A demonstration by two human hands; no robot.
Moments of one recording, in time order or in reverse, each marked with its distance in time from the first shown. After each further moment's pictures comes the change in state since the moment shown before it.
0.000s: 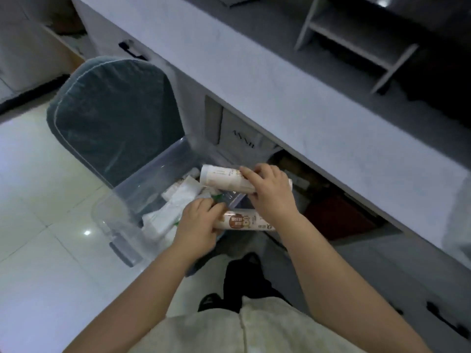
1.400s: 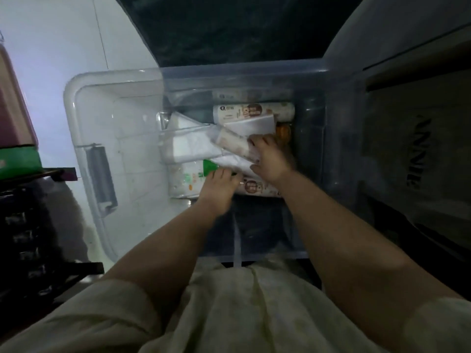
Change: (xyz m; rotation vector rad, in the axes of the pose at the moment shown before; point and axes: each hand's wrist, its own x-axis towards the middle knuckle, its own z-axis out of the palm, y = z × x) left_hand 0.080 -0.184 0.266 -0.170 -0.536 -0.833; right_hand 0.224 -0.025 0.396 0.148 -0.947 -0.486
